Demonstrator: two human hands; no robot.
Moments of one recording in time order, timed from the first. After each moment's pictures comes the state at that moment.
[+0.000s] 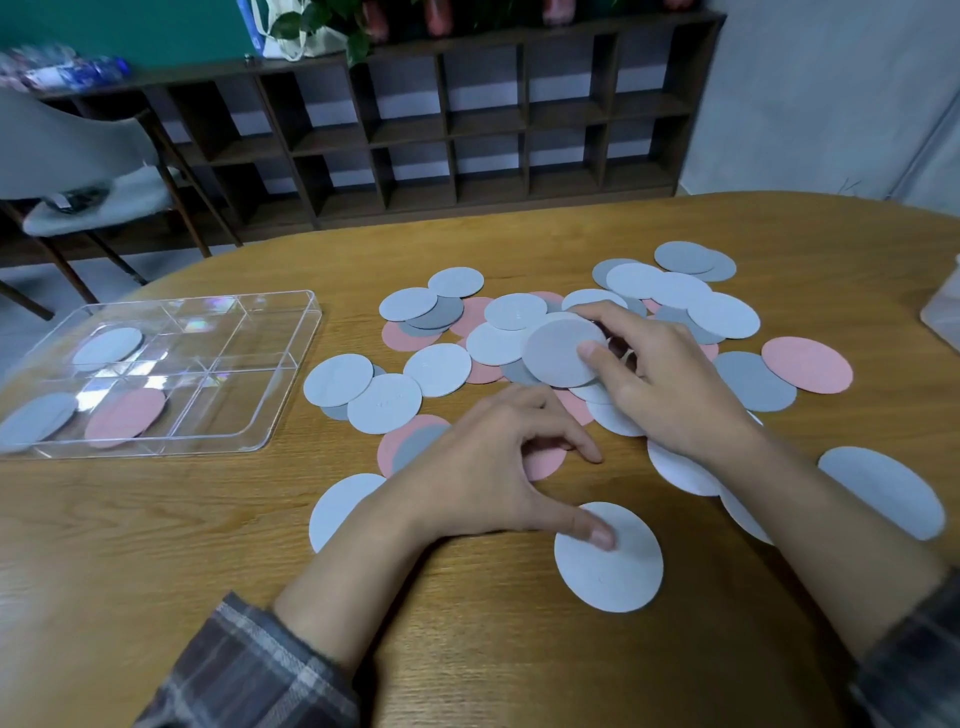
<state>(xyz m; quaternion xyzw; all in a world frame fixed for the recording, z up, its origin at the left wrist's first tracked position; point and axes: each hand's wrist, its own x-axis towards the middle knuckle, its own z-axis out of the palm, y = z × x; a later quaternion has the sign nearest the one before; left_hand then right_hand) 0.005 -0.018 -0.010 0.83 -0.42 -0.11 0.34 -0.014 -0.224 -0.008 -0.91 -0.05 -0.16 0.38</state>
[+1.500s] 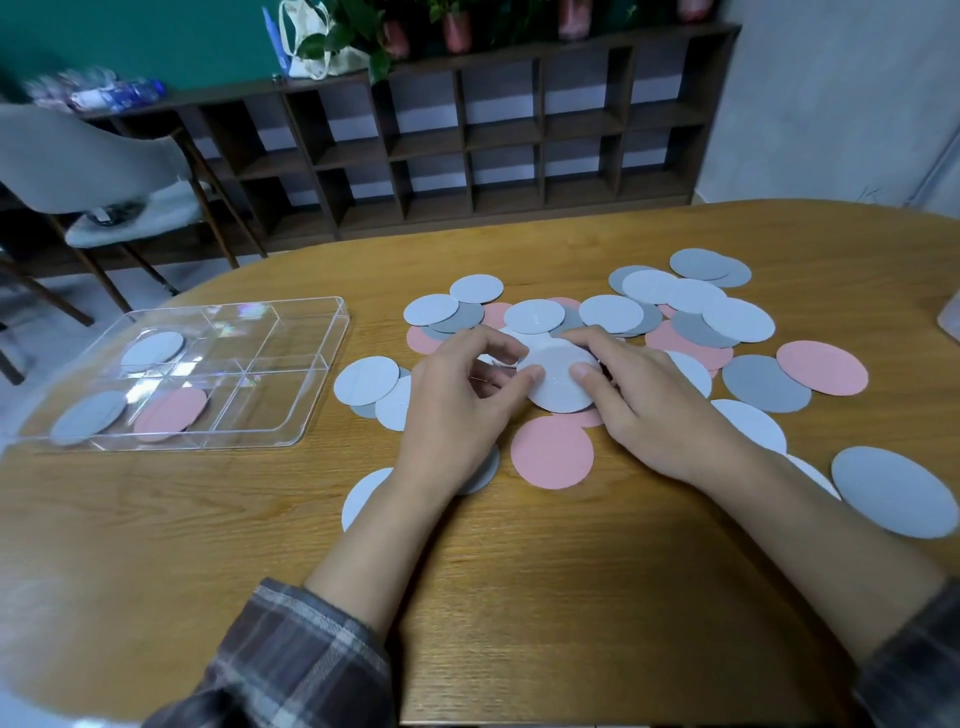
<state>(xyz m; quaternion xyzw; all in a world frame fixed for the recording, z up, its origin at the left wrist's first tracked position) 0.029 -0.006 -0.017 0.82 -0.22 0.11 0.53 -0.018 -0.205 -0.015 -0.93 -0.08 -0.11 0.33</state>
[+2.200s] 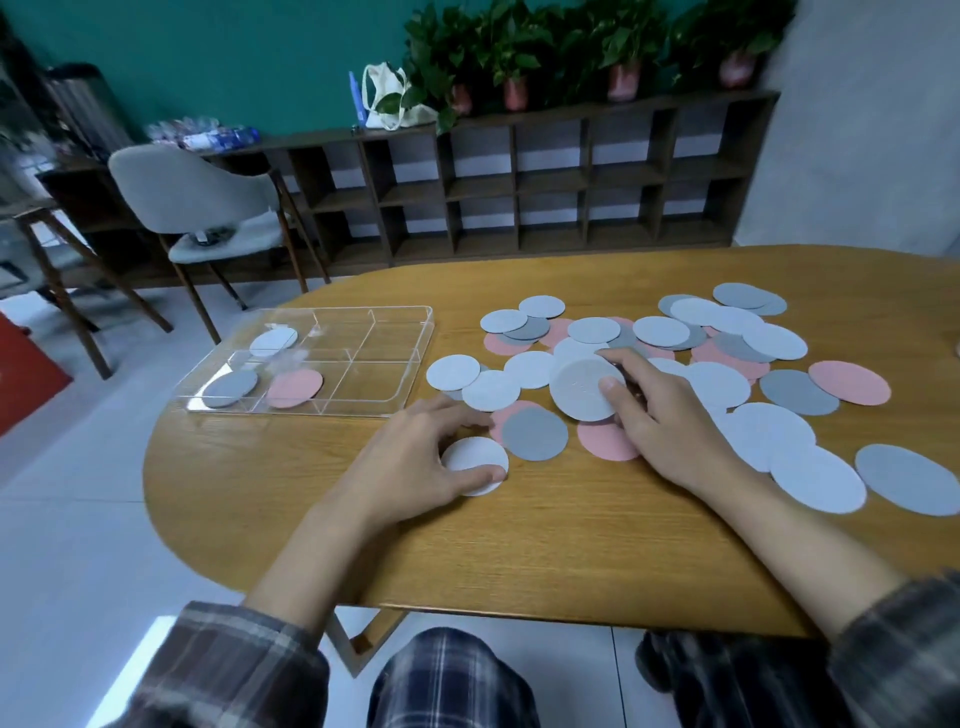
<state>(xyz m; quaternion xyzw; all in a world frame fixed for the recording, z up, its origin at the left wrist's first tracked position) -0.008 0.135 -0.012 0.92 -0.30 0.03 0.26 -0.046 -0.153 -0.017 -0.88 -0.08 -0.16 0.44</state>
